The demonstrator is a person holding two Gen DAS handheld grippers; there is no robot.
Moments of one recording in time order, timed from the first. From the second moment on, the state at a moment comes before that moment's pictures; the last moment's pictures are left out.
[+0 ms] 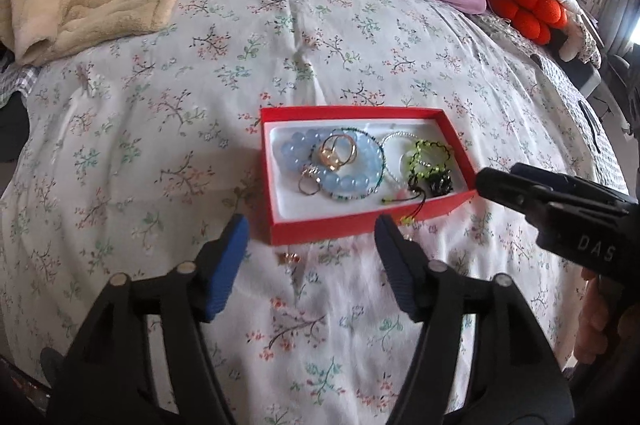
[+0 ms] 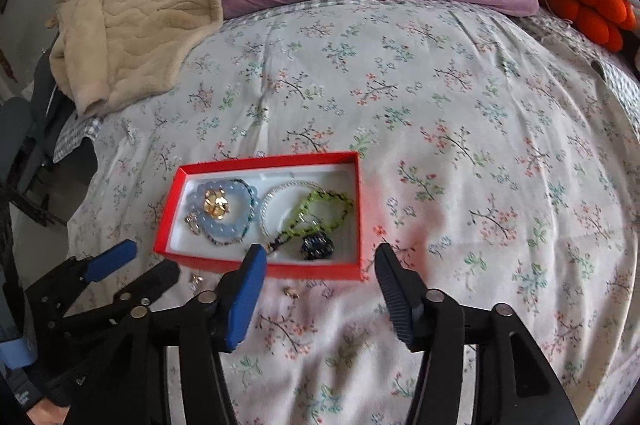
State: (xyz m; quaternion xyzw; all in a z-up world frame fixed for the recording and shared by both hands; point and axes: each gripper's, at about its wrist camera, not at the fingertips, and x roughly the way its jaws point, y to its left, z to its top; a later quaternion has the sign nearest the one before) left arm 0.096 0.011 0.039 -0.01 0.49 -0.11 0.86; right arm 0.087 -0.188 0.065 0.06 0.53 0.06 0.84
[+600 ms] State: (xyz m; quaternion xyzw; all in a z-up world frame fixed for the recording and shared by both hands) left arm 0.076 0.036 0.021 -0.03 0.56 -0.09 0.82; right arm 0.059 -0.199 0.044 0.04 0.58 0.04 0.81
